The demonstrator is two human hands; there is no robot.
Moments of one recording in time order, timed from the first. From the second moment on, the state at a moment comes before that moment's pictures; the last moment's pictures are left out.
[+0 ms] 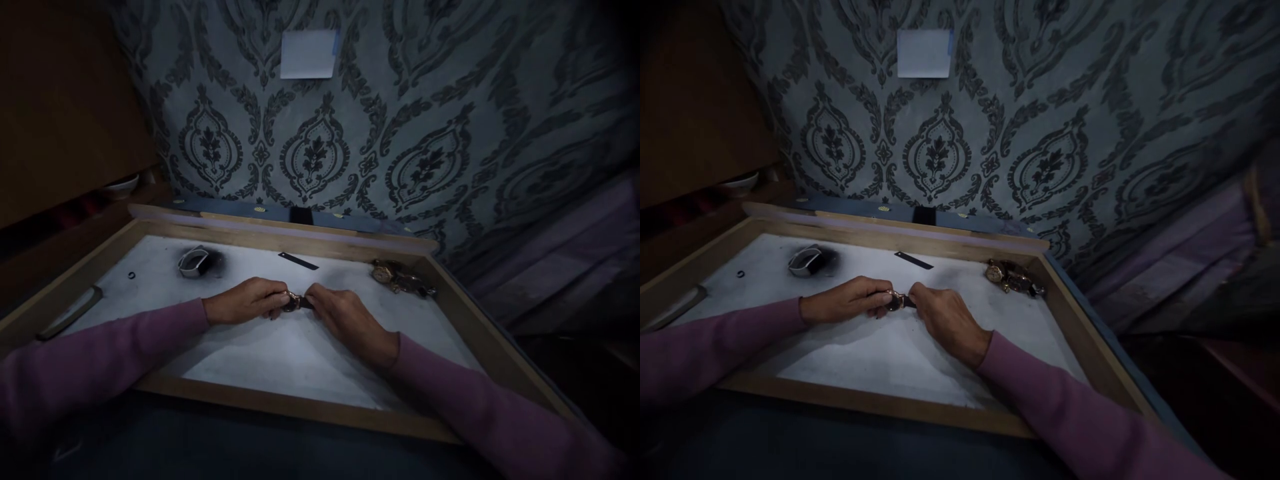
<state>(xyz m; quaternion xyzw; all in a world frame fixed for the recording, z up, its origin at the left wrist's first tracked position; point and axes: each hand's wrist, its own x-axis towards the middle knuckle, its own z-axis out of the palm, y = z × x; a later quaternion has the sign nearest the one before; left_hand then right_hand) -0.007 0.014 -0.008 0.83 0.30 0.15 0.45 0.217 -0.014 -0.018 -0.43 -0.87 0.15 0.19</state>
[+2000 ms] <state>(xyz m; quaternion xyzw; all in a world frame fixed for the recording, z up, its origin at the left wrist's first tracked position) -0.003 0.001 0.015 0.74 0.30 0.20 0.56 0.214 -0.020 -0.002 -0.35 -0.84 0.29 0.31</state>
